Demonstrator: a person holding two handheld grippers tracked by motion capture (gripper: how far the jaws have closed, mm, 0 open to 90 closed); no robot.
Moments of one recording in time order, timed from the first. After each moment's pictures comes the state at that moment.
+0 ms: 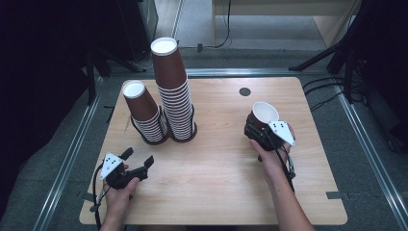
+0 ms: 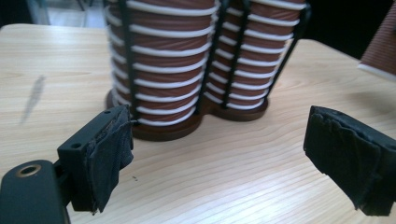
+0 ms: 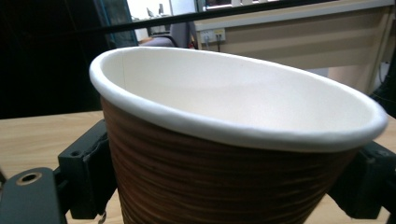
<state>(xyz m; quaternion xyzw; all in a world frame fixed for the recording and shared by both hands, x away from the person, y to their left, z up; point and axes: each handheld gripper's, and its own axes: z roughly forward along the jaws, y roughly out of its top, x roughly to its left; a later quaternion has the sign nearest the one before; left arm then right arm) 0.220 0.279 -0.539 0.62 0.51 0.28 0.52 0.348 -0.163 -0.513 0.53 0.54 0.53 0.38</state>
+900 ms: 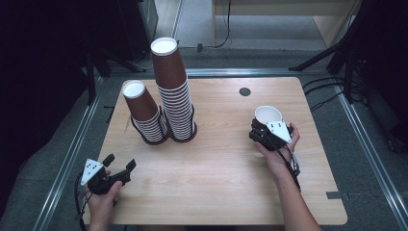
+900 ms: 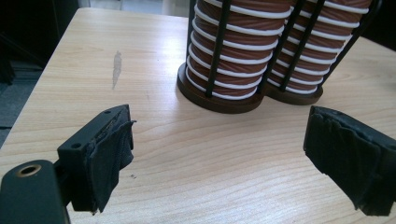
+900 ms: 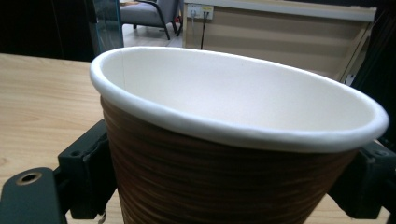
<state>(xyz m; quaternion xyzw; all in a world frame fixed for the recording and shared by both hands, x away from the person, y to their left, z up) 0.203 0.323 -0.546 0.60 0.55 0.30 0.50 0.361 -0.179 -0.535 0.50 0.60 0.44 0.43</state>
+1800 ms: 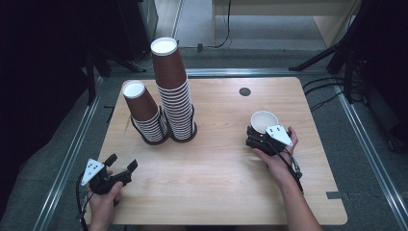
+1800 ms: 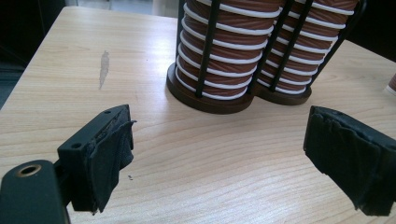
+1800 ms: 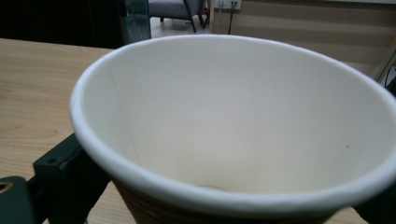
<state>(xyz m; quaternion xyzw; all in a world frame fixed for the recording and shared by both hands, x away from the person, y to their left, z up) 0.205 0.322 -0.550 0.60 0.54 0.28 0.51 0.350 -0.178 -0.542 0.49 0.63 0.47 0.38</state>
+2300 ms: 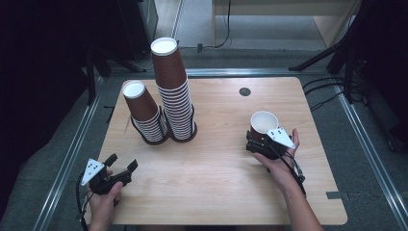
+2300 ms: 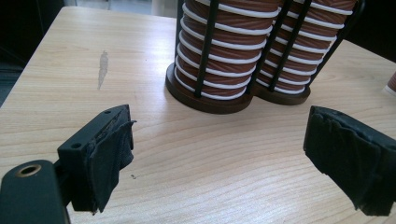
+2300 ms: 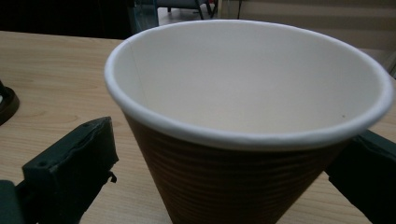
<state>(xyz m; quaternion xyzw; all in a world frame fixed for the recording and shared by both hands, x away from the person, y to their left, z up) 0.205 0.322 -0.550 0.60 0.54 0.28 0.51 0.335 -0.180 -0.539 0.50 0.64 0.47 0.35</state>
